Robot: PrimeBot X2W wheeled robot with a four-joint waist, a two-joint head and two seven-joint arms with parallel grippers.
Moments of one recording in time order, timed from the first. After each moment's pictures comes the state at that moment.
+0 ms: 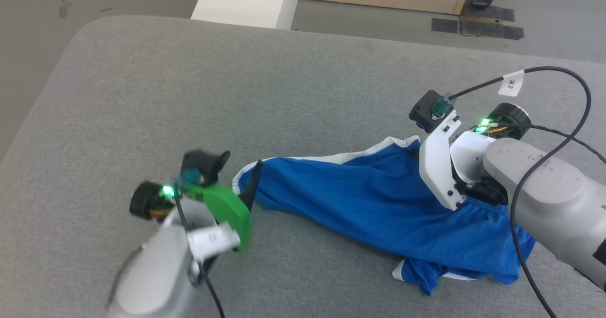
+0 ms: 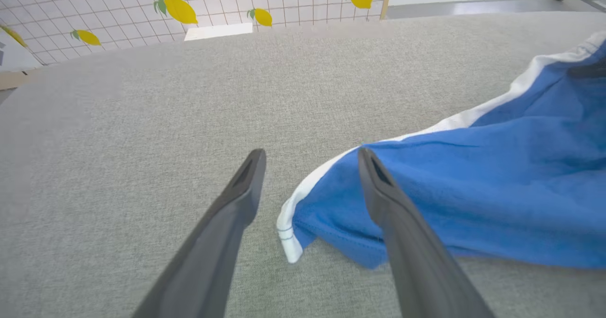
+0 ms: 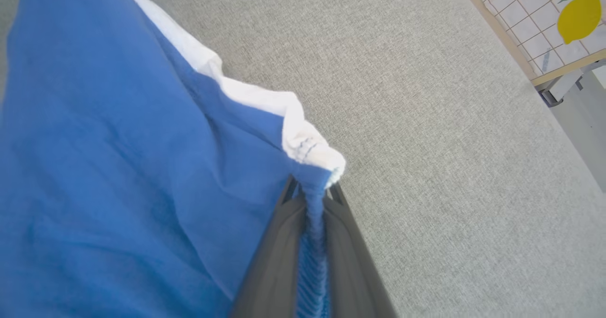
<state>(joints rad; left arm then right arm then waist) -0.39 0.20 -0.37 0.37 -0.29 -0.09 0.04 -1.00 -0.45 1.25 0.68 0.87 0.13 0.33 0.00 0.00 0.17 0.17</state>
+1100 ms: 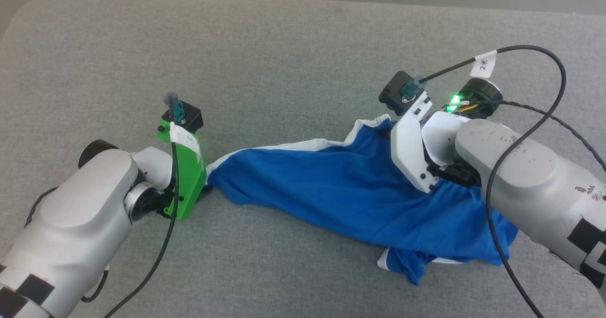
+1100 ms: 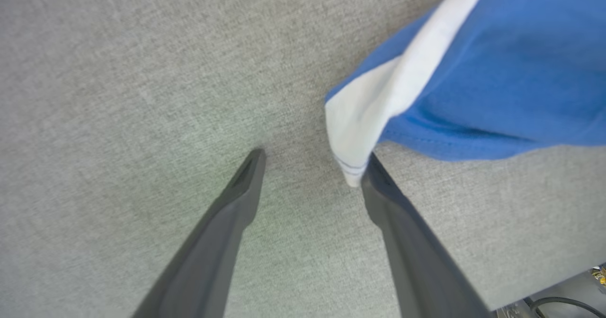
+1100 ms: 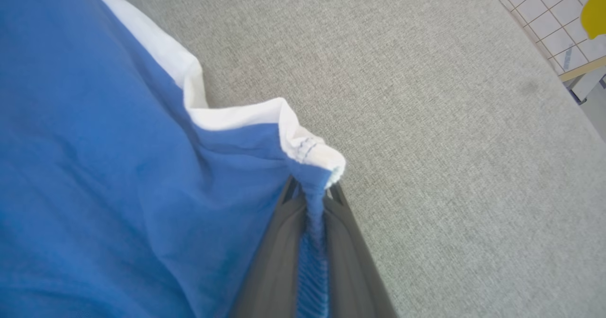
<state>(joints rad) -0.83 0.57 -0.94 0.48 -0.89 -0.13 0.77 -1.08 -0.36 1.28 0.71 0.85 0.13 0.30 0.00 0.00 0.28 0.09</state>
